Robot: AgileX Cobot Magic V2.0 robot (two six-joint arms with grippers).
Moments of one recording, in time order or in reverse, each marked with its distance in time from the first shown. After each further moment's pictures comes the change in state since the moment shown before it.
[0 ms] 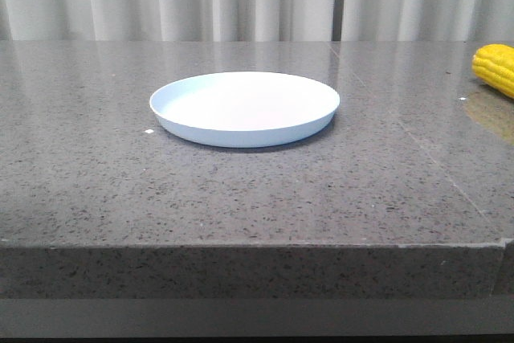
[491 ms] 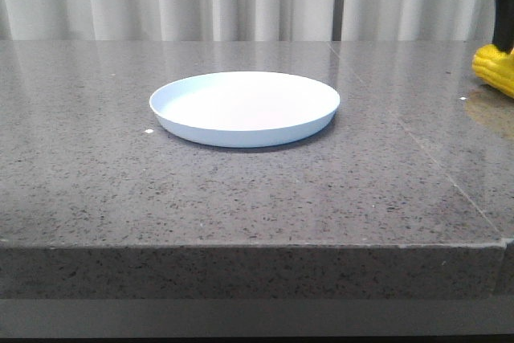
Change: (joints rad) left arm 0.000 0.000 0.000 0.000 0.000 -0.002; right arm -0.035 0.559 -0.440 -0.004 0.230 -0.032
